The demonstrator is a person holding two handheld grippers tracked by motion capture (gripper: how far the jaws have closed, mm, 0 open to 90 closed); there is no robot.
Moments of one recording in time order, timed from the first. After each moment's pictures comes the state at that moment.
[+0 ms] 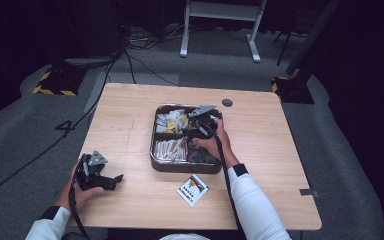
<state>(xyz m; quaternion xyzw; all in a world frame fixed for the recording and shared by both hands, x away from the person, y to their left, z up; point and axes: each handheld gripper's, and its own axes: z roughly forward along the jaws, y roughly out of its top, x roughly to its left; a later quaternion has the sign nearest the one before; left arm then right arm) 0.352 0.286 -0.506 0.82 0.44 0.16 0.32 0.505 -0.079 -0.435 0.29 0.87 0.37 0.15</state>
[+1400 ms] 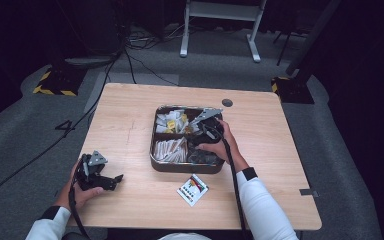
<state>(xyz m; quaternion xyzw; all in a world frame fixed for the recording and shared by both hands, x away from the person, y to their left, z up) 0.352 0.286 -0.506 0.82 0.44 0.16 0.32 0.495 -0.099 -0.439 0.28 0.88 0.36 0.15</state>
